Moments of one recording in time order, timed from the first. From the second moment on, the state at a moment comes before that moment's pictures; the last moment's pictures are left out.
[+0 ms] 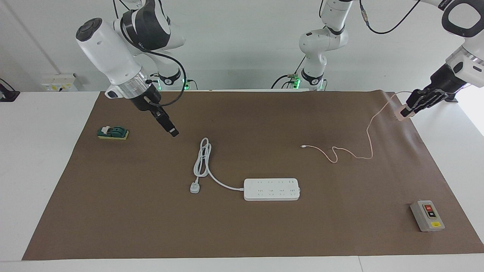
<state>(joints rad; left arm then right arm) 0.19 0.09 0.04 -1.48 -0.22 1.57 0.03 0.26 0.00 -0.16 -1.77 0.30 1.90 0.92</state>
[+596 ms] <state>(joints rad) 0.13 0.09 0.01 -1.44 -0.18 1.61 -0.19 0.11 -0.08 -0.16 -1.61 0.14 1.63 0.37</state>
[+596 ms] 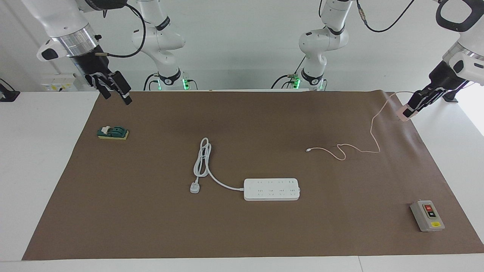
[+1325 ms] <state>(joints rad) -0.01 0.10 0.00 -1.43 -0.11 1.63 -0.74 0.12 -0.09 -0.15 -1.55 0.10 1.44 0.04</state>
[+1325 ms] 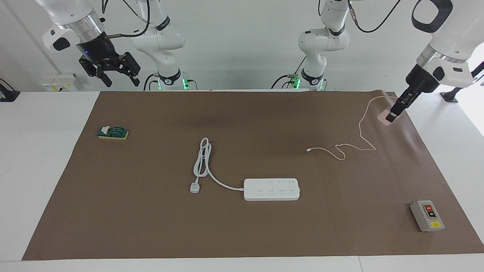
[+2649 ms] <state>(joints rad) -0.34 0.37 0.00 -1.39 0.07 1.78 -1.78 0.06 0.03 -0.08 -1.50 -0.03 1.39 -0.13</state>
